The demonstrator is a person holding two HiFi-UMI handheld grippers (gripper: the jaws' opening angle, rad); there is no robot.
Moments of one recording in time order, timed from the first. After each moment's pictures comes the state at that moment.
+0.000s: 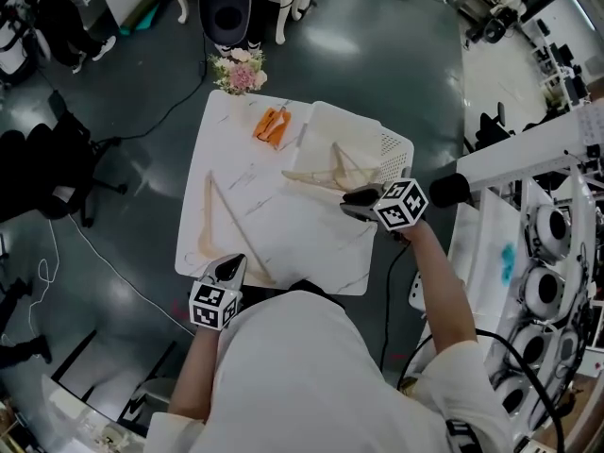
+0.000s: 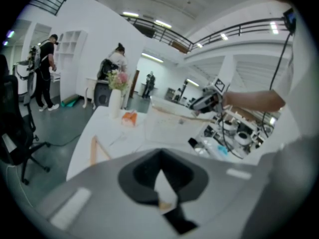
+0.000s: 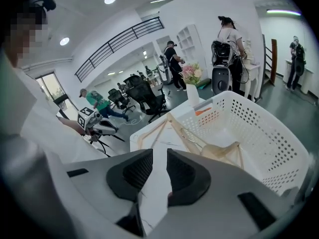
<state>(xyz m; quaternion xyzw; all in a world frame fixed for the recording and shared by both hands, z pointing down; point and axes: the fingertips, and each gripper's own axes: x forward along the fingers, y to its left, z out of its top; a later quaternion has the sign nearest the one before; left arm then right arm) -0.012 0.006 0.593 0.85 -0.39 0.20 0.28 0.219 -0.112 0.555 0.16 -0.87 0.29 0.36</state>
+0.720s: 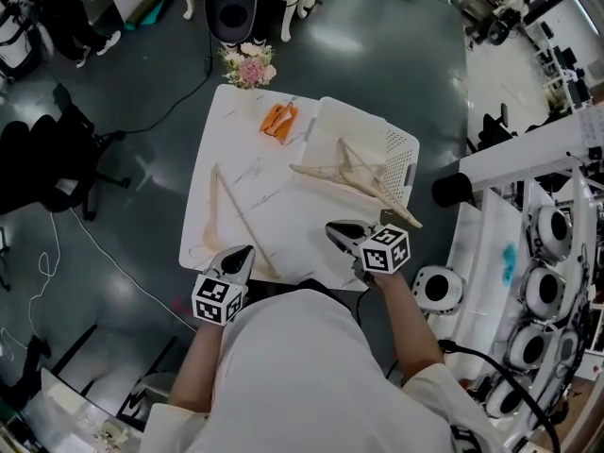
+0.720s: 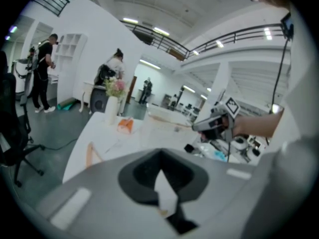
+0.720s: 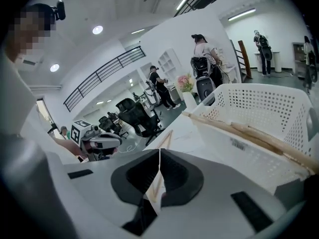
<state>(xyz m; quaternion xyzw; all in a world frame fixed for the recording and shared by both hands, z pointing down) -0.009 0.002 0.569 0.87 -0.39 0.16 0.27 0.165 -0.043 0.564 0.27 -0.87 0.34 0.22</state>
